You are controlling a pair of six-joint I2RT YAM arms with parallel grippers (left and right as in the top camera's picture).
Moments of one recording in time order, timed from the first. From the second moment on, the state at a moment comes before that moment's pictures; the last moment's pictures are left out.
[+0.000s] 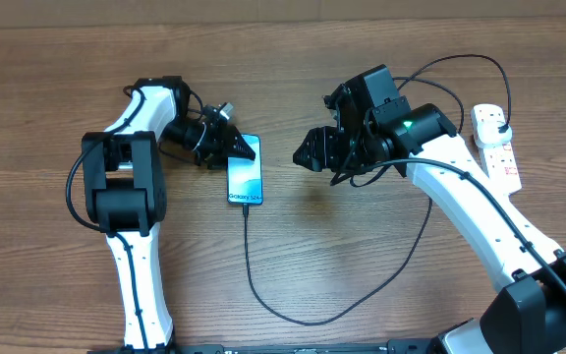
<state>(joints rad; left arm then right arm) -0.01 2.44 1.81 -1.20 0.90 0.10 0.43 1.66 1.41 -0.87 -0.47 0.44</state>
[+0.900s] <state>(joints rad) -0.02 2.38 1.84 -1.16 0.60 -0.06 0.43 1.66 1.41 -0.89 -0.47 0.43</state>
